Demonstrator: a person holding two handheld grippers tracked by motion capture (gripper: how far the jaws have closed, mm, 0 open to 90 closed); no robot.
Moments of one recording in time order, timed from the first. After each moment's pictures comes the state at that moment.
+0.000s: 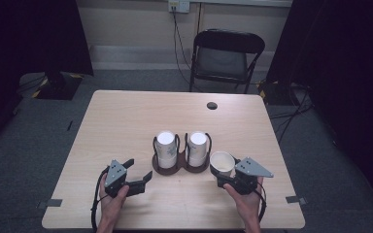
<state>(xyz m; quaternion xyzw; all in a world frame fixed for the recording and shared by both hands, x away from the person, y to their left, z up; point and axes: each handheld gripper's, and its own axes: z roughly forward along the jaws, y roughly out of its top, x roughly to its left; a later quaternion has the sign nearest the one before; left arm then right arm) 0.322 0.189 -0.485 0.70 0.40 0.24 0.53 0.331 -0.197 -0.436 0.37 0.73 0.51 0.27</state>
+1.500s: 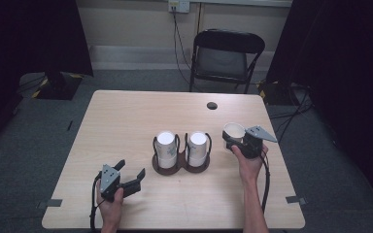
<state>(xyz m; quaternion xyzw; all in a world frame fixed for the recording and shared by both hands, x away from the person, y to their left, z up) 0.315 0.199 -0.497 0.65 0.45 0.29 0.54 0.440 -0.228 -0.441 0.46 0.67 0.50 0.30</state>
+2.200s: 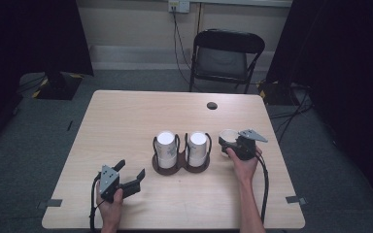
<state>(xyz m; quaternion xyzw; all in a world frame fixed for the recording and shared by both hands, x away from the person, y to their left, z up) 0.313 0.200 -0.497 0.65 0.44 0.30 0.55 0.452 -0.222 -0.476 0.49 0.68 0.47 0.27</state>
